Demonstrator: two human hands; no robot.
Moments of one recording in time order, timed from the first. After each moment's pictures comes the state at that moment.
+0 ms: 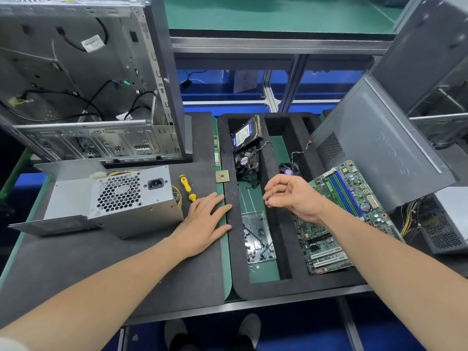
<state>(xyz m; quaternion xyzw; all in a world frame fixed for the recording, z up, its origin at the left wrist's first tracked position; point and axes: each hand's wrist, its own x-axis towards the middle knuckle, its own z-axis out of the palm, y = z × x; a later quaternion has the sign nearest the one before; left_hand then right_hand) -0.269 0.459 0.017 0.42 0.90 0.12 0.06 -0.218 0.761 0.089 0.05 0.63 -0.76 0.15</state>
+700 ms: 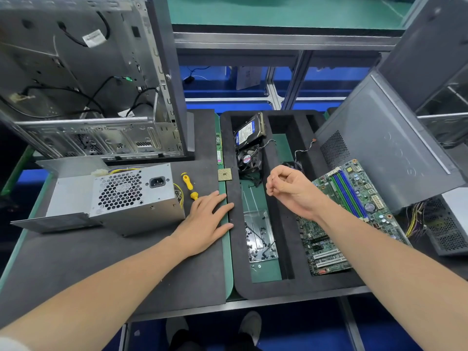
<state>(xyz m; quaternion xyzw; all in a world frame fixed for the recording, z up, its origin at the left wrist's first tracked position) -0.267 0.459 0.020 0.41 0.90 0.12 0.07 -0.232 0.751 0.087 0.03 0.53 -0.84 0.12</state>
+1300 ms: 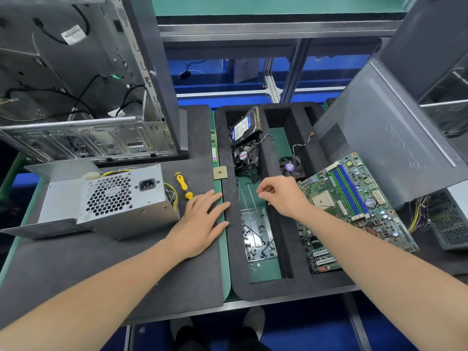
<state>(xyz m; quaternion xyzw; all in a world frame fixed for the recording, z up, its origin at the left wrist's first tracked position) -0.267 0.459 0.019 0.41 0.90 0.11 0.07 -0.240 0.739 0.064 0.10 0.94 -0.33 0.07</state>
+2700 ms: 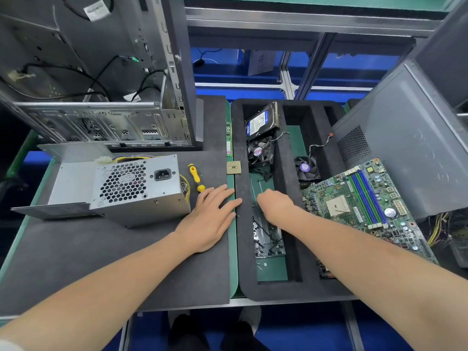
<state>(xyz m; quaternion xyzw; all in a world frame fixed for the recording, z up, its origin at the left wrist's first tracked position) -0.267 0.458 0.021 0.42 0.90 0.14 0.03 -0.265 0.685 0.029 -0.01 0.95 0.07 0.30</state>
